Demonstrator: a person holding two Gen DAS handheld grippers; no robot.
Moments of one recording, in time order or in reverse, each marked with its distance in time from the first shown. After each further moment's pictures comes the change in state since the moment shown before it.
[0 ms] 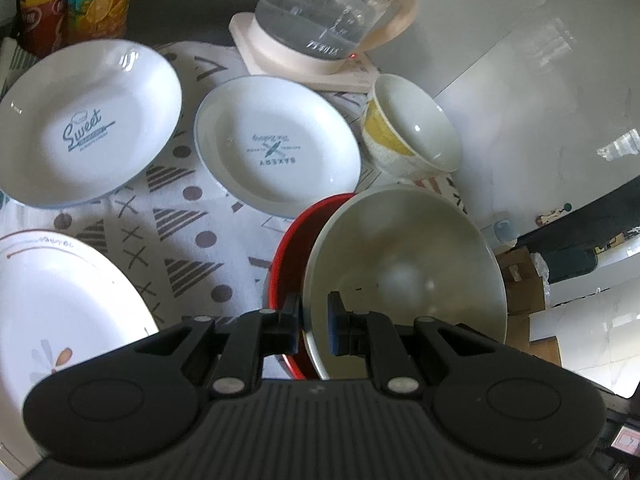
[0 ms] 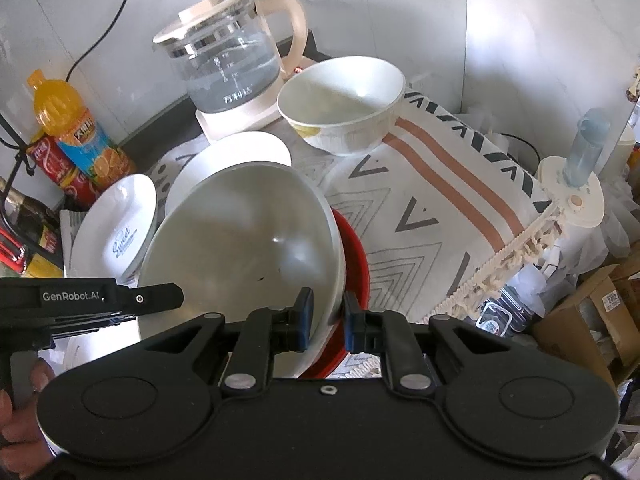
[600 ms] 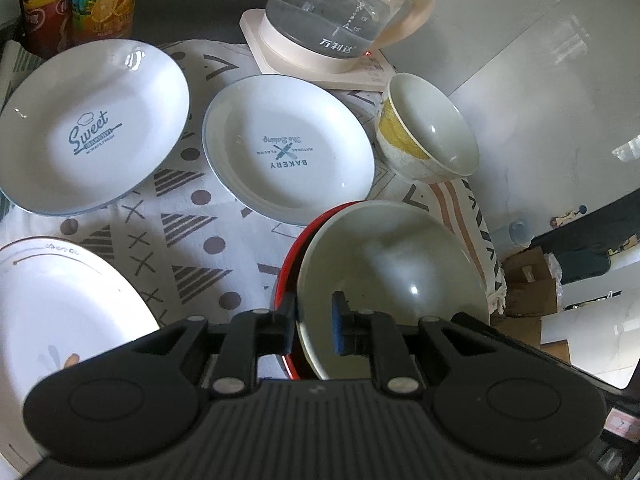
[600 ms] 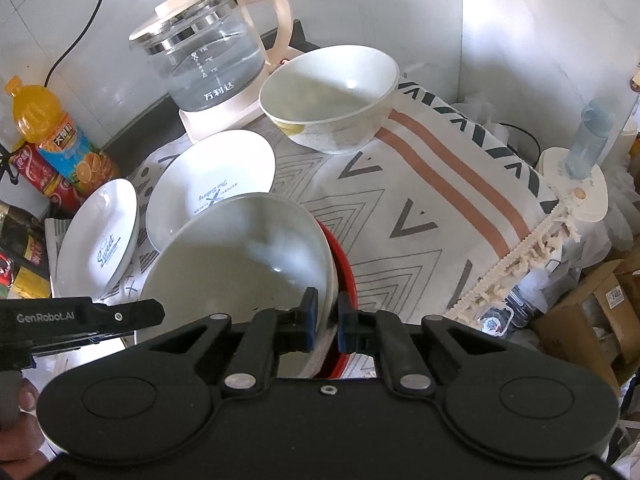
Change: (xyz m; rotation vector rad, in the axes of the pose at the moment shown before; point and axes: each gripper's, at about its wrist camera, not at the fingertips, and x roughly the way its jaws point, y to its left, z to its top) left arm 0.005 -0.004 0.012 -0.011 0.022 0.049; right arm 0.023 -0.010 0.014 0.021 0.024 0.000
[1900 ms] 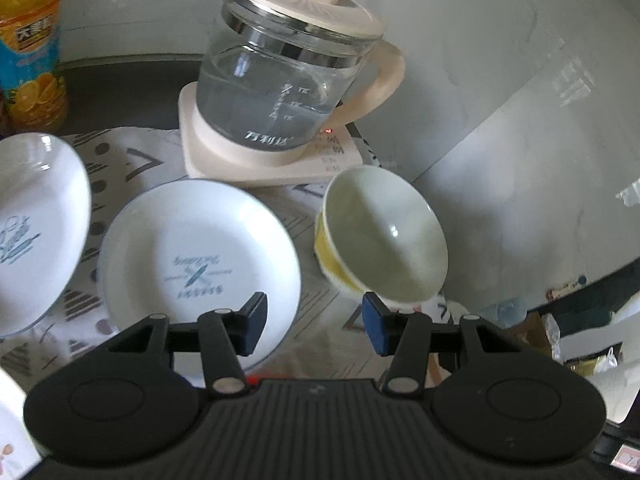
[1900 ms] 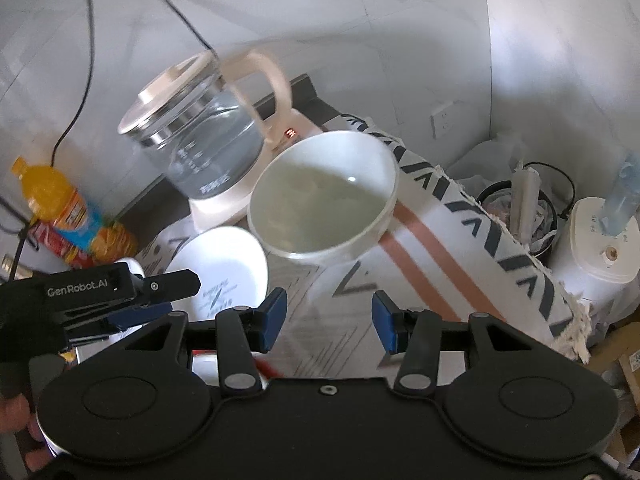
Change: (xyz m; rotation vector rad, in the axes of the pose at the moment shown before) left arm 0.048 -0.078 0.092 -0.046 -0.157 0.010; right arm 0.023 -0.053 0.107 0.013 -0.050 0.144
